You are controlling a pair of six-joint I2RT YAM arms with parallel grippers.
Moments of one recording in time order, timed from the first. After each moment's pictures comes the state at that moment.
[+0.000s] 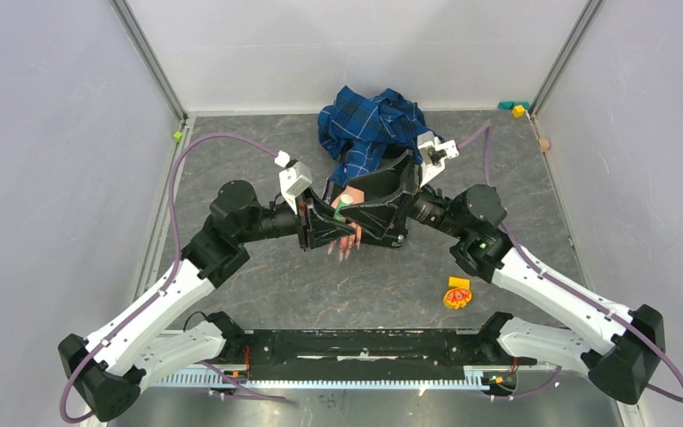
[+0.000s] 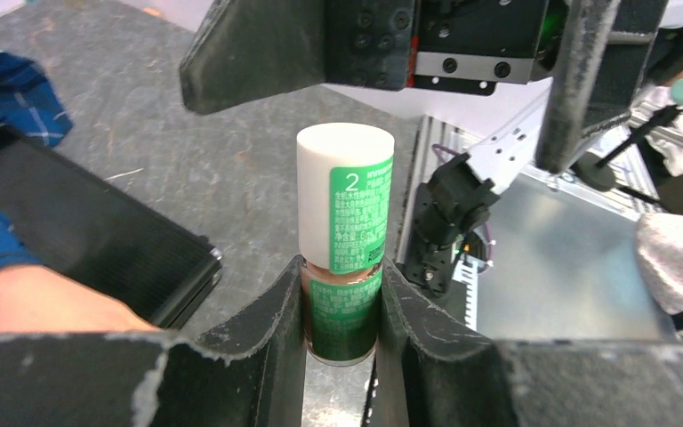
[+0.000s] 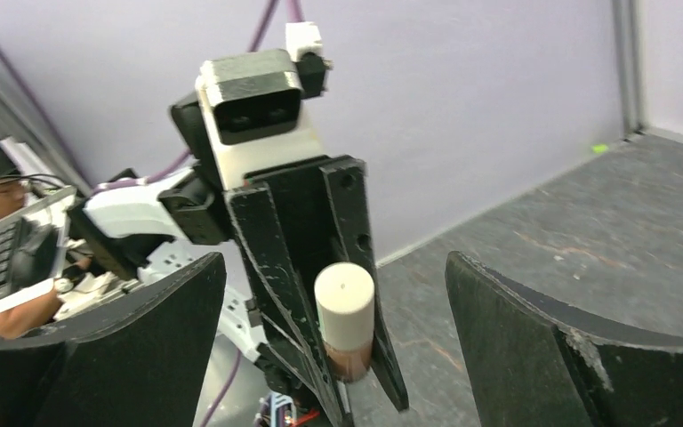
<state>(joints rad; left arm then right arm) -0.69 0.90 0.89 -0.02 0.65 -0.26 0.79 1.03 0.86 0.49 -0.41 0.58</state>
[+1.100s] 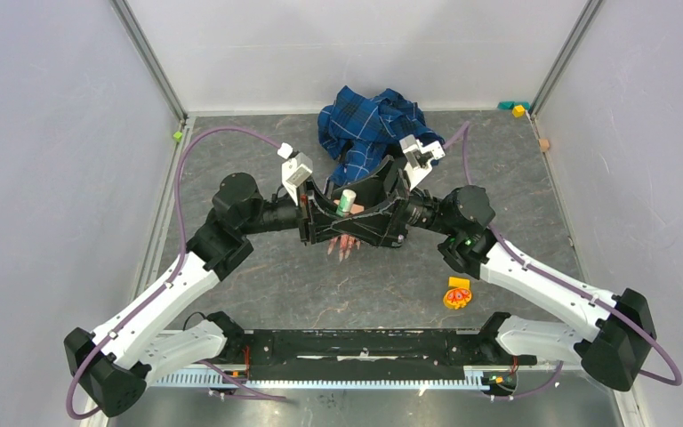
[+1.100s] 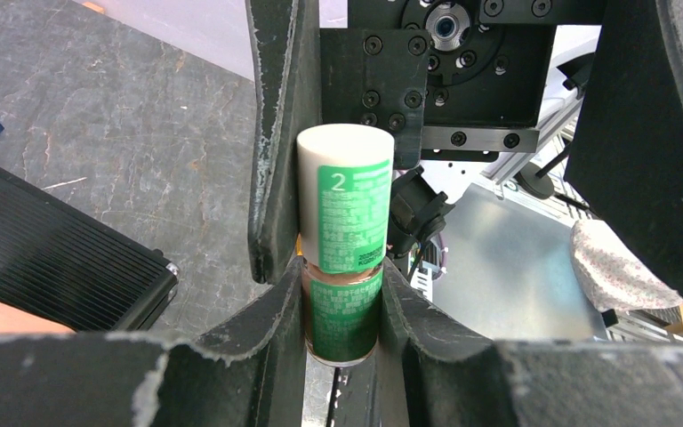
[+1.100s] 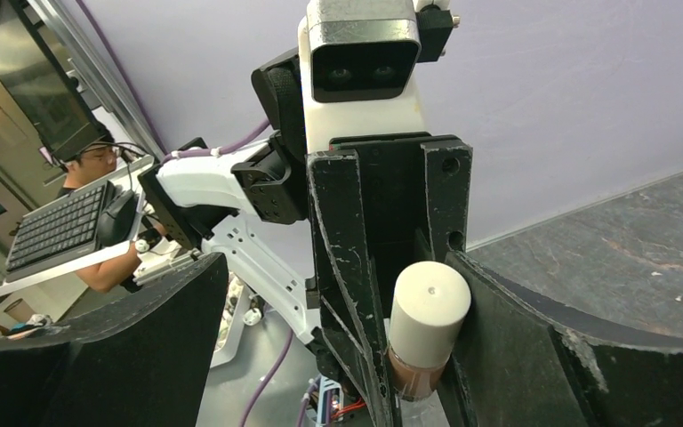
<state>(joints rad) -0.65 0.96 0.91 0.06 0.75 -0.37 0.83 1.12 0.86 0.71 -0.58 0.71</state>
